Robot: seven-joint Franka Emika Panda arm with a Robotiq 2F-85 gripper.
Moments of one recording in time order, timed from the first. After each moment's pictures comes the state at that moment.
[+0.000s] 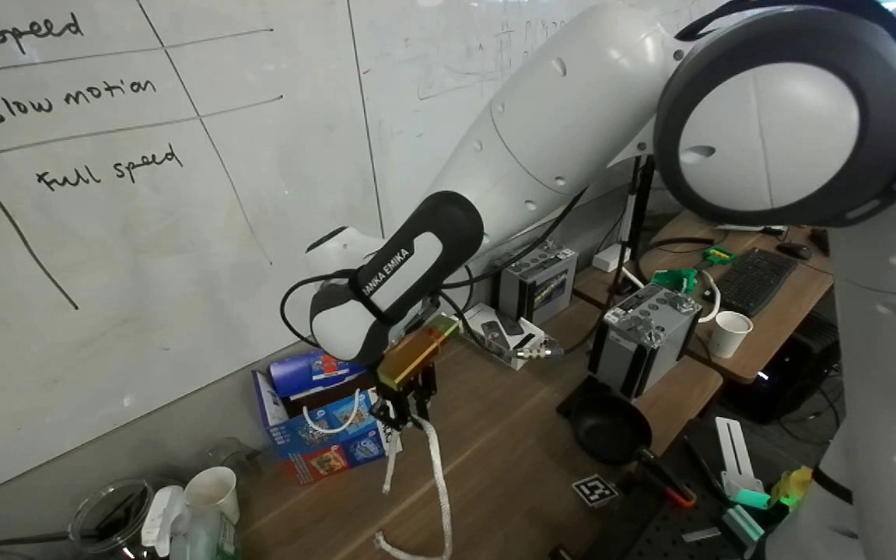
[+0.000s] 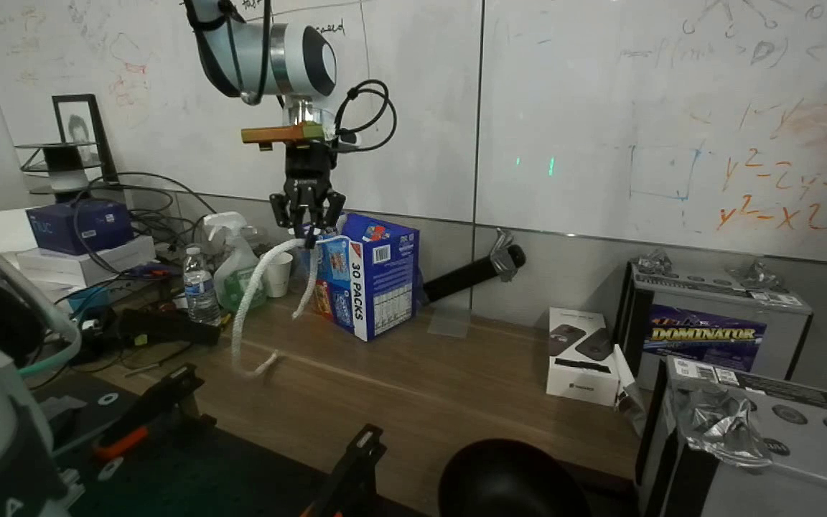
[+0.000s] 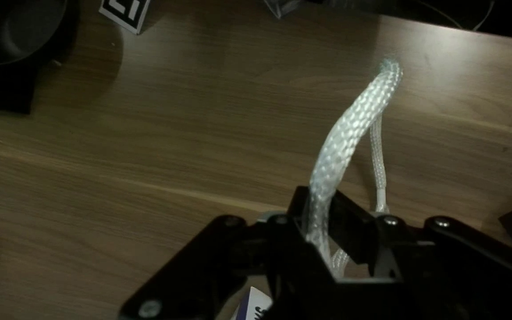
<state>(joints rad) 0.24 0.45 0.13 -1.96 -0.09 2.06 0.20</state>
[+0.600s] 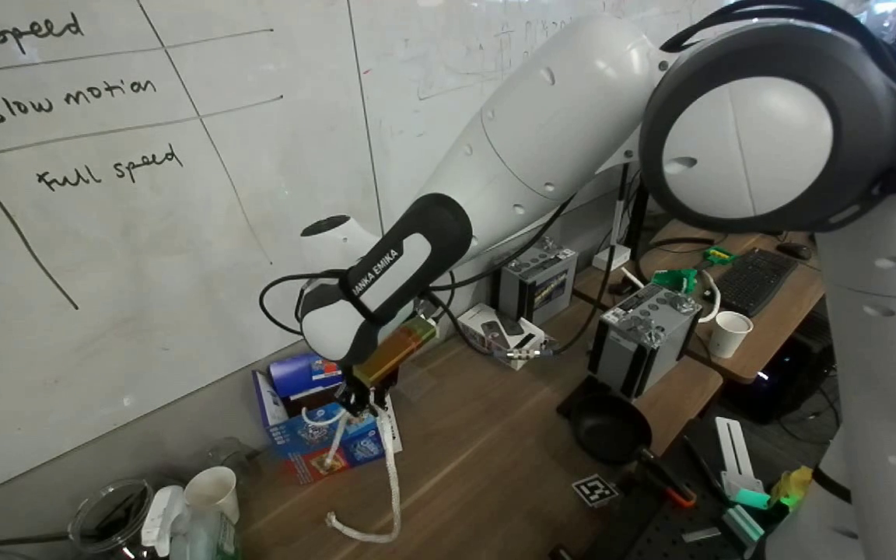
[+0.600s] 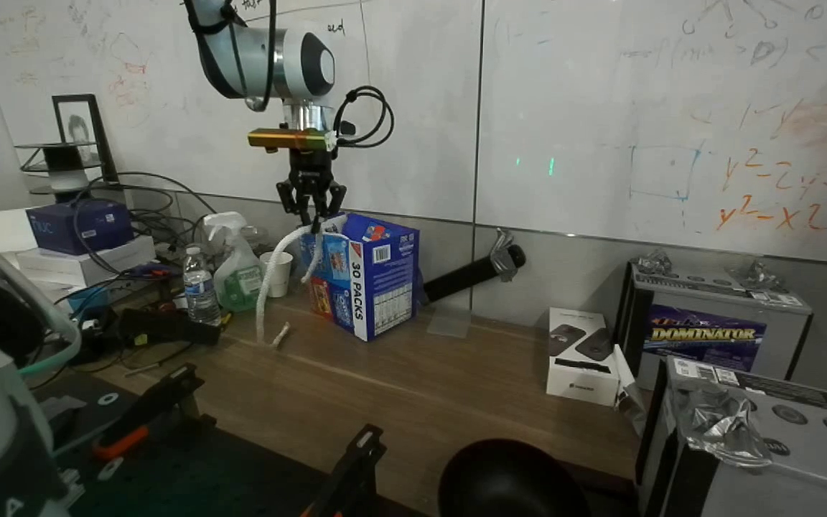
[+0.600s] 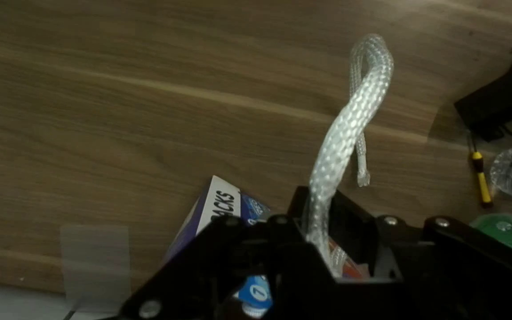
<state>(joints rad) 0.24 0.48 0.14 -1.92 -0.05 2.31 0.18</state>
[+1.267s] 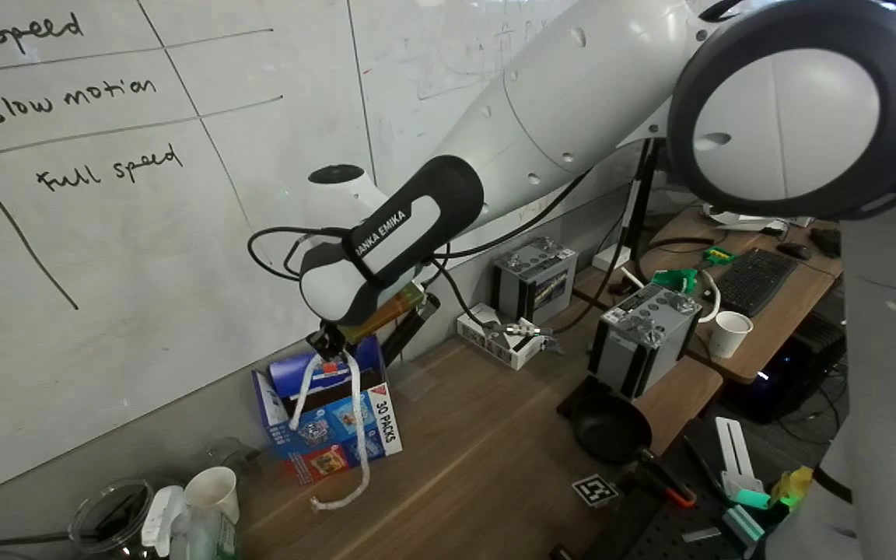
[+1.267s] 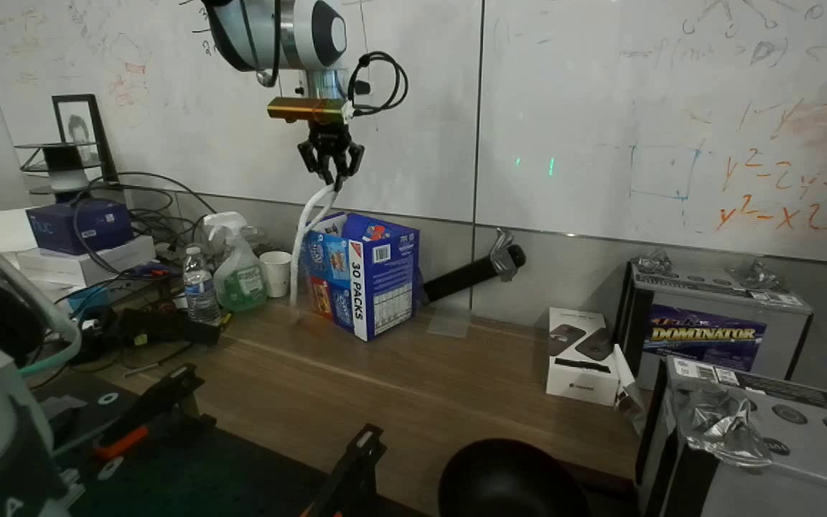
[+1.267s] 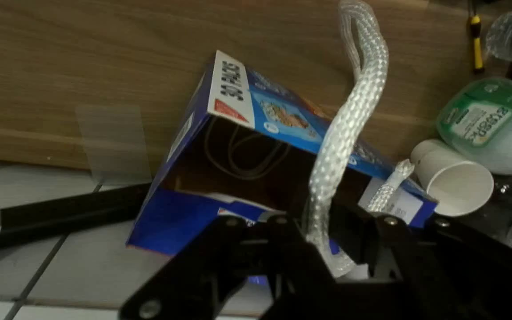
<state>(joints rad) 0.23 0.42 0.12 -1.89 -0.06 2.49 0.19</state>
